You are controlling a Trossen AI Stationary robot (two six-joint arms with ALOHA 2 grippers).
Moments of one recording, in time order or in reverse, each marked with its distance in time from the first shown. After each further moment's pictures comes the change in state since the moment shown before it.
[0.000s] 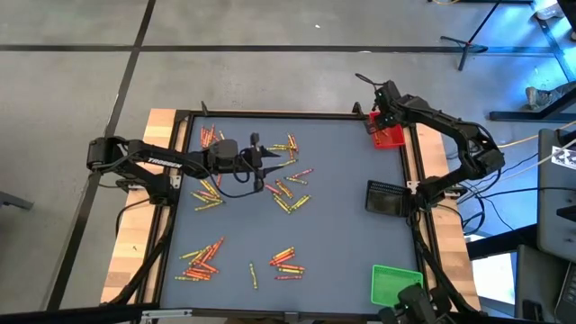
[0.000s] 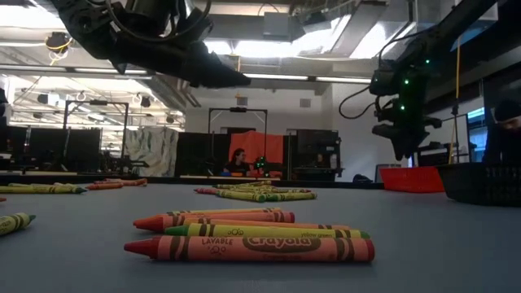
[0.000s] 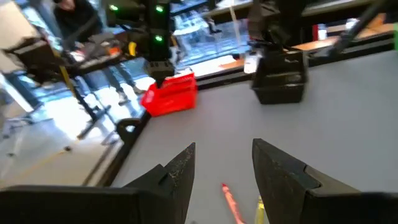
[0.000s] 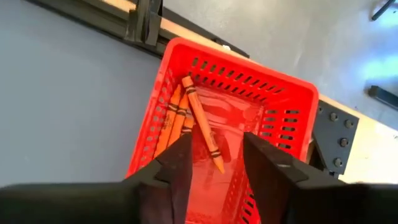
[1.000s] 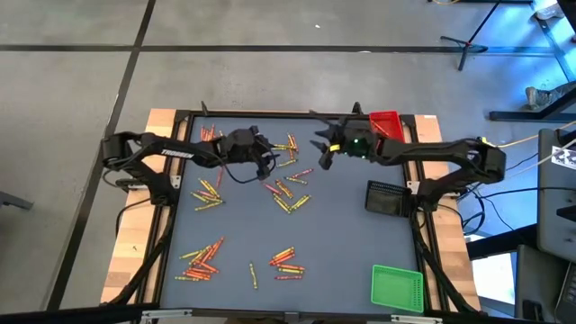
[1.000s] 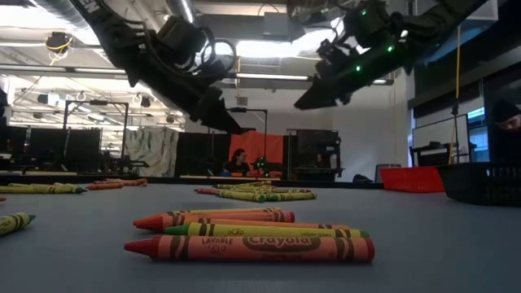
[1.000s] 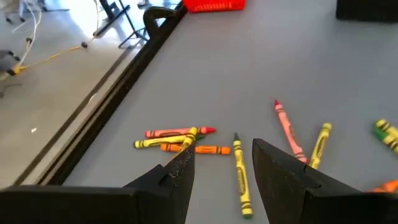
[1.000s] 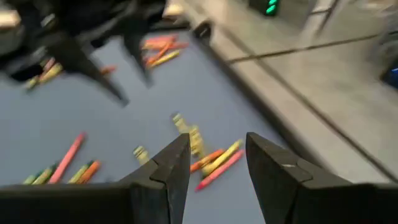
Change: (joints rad) left arm 0.152 0.133 0.104 -0.304 -0.036 -0.125; right arm 0.698 -0.032 -0.188 0.904 -0.171 -0.119
